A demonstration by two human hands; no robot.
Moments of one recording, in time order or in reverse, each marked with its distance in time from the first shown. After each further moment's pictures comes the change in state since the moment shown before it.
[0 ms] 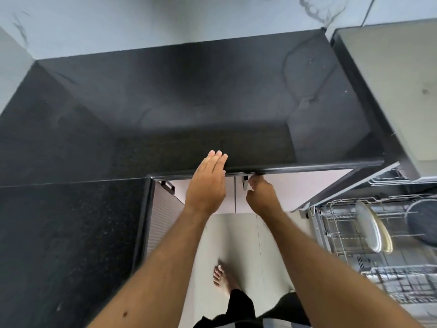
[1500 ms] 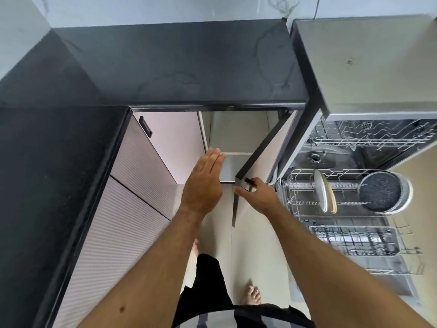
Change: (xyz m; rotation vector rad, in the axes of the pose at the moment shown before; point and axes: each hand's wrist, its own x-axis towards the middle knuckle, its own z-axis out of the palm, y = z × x) left_hand -0.218 0.195 0.036 0.038 0.092 0.046; right_hand -0.210 0.195 -0.059 0.126 -0.122 -0.018
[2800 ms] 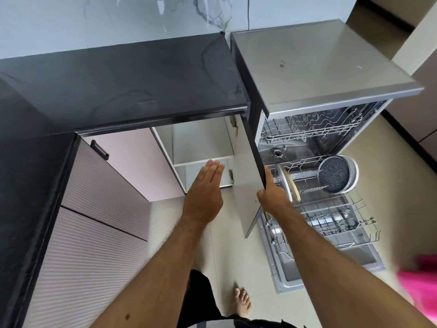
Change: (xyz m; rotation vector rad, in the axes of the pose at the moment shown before) left_hand 0.018 0.098 0.039 -0.075 -0.065 0.115; right_hand -0.042 0.066 -0.103 -0.098 0.209 0.134
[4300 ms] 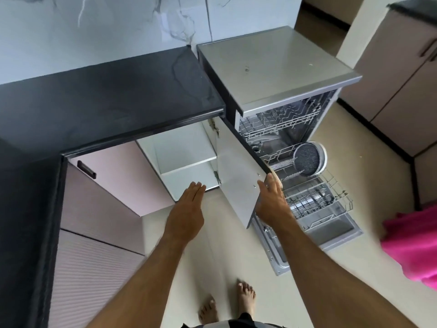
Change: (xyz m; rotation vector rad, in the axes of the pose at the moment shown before) left_hand -0.064 -0.036 -0.024 -0.043 -0.116 0.119; right_hand -0.082 0.023 0.015 -0.292 0.165 0.015
